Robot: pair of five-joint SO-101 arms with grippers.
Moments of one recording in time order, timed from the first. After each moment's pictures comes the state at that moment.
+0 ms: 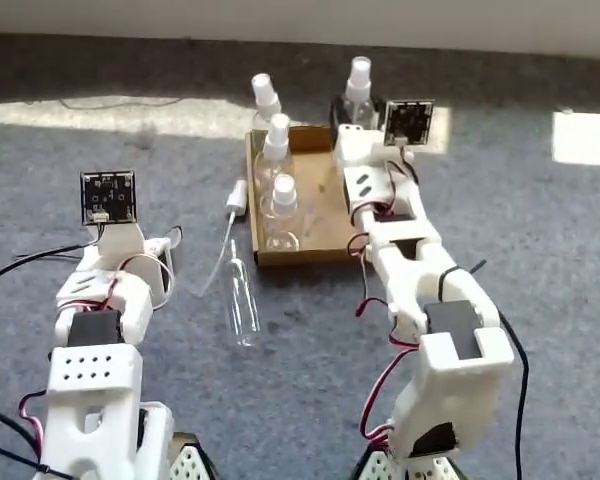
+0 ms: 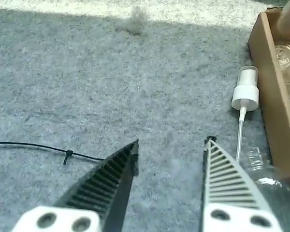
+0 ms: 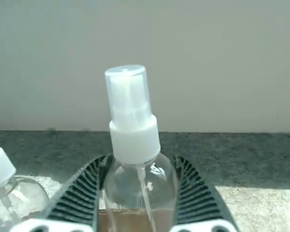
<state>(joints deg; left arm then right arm) -11.6 -56.9 69.4 35.8 3.7 -12.7 15.6 28.0 -33.6 -4.5</state>
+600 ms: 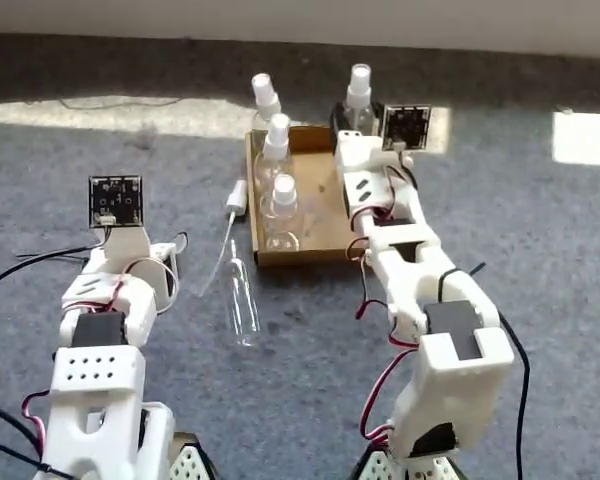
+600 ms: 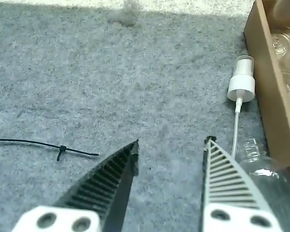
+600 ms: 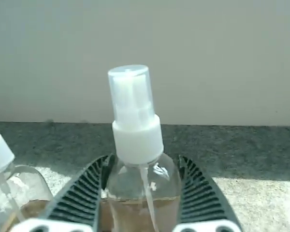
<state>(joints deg) -10.5 -56.9 70.8 35.8 3.7 -12.7 15.6 29.8 -33.9 -4.0</state>
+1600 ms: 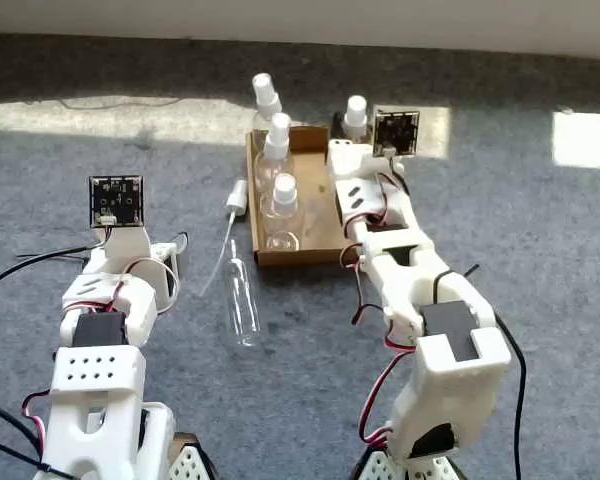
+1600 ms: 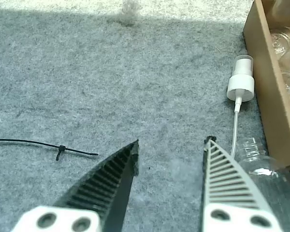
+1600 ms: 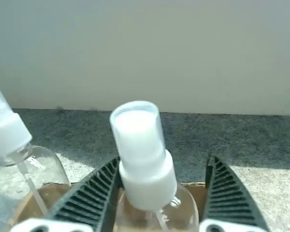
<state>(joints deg) -10.3 -56.9 70.8 35.8 3.7 -14.4 15.6 32.0 -33.9 -4.0</state>
